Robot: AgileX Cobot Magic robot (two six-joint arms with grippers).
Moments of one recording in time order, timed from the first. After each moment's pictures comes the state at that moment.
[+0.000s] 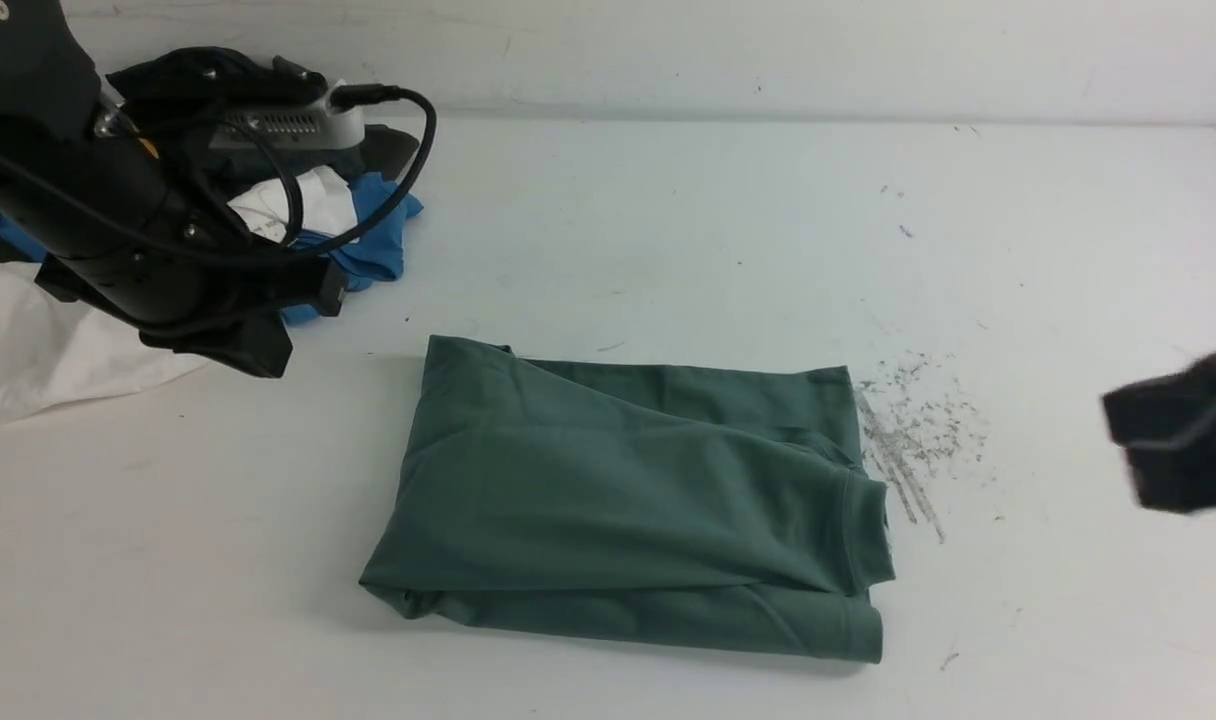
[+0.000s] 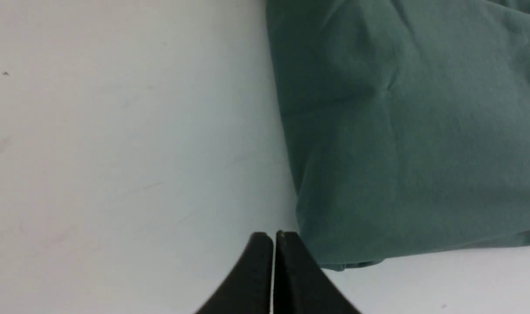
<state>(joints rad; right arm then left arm) 0.43 0.85 -0.87 -0.04 0.86 0.10 -0.14 1.56 -1.35 -0.18 1.07 0.06</state>
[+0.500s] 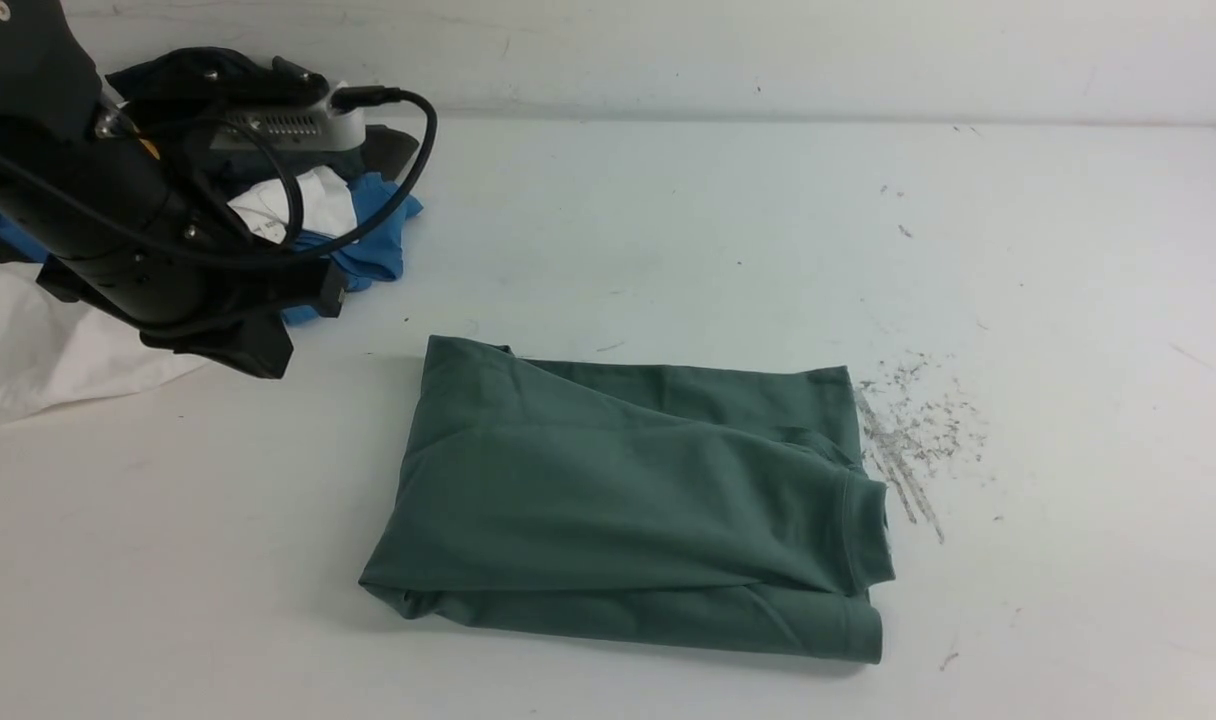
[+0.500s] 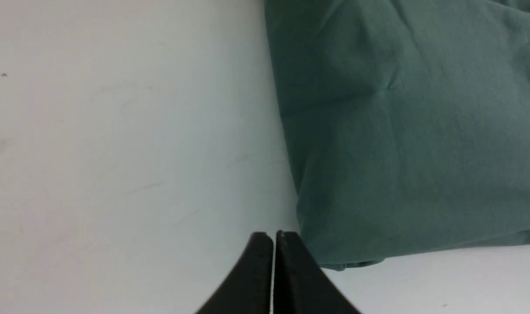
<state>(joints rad) 0.43 0.11 -0.32 -0.05 0.48 0.10 -0.14 1.56 -1.35 -0.18 1.07 0.07</state>
